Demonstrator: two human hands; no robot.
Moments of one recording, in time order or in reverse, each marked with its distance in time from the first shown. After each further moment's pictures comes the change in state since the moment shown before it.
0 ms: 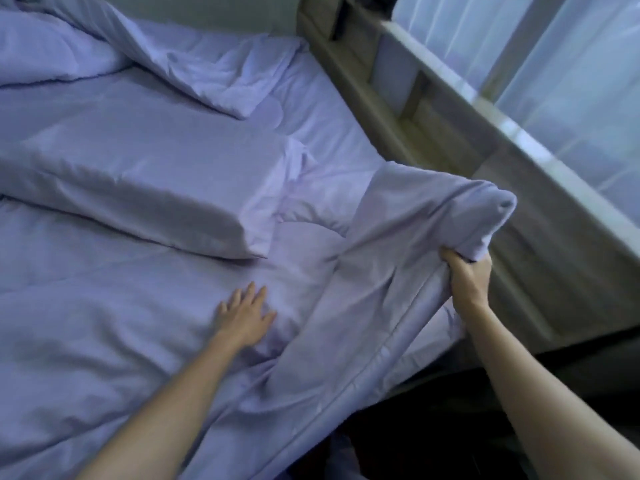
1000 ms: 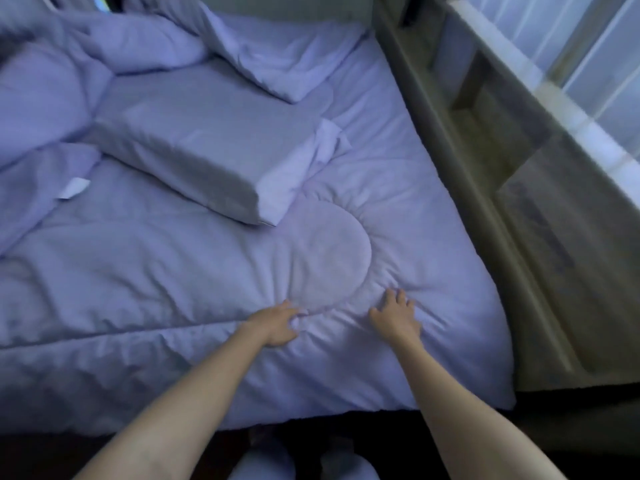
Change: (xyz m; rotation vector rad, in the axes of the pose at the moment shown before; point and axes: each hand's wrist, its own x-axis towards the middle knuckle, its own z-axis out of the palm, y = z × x) left_hand -0.061 0.089 0.043 -0.082 -0.179 -0.013; right_hand -0.054 0.106 0.013 -1.061 -0.825 0.178
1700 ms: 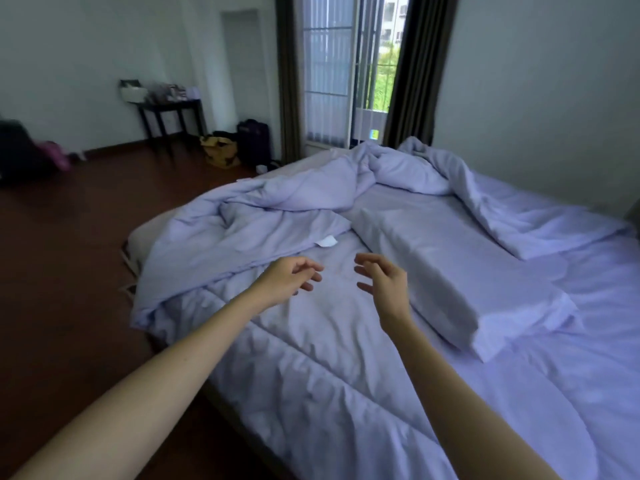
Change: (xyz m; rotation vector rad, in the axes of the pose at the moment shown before) left_hand -0.320 -0.214 -0.122 -1.054 0.970 -0.263; right_hand -0.202 -0.406 0.026 0.943 -0.370 -0.961
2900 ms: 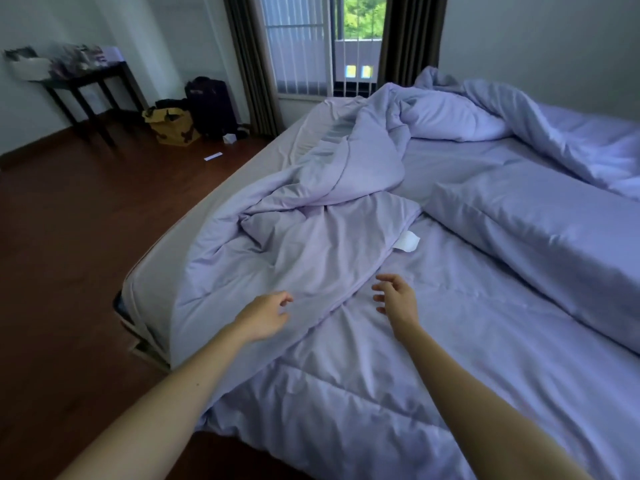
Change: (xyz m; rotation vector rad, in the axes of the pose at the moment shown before) left_hand 0.266 -0.283 -0.284 0.592 -0.305 -0.127; right_hand 0.235 0.203 0.292 -0.065 0.312 0.400
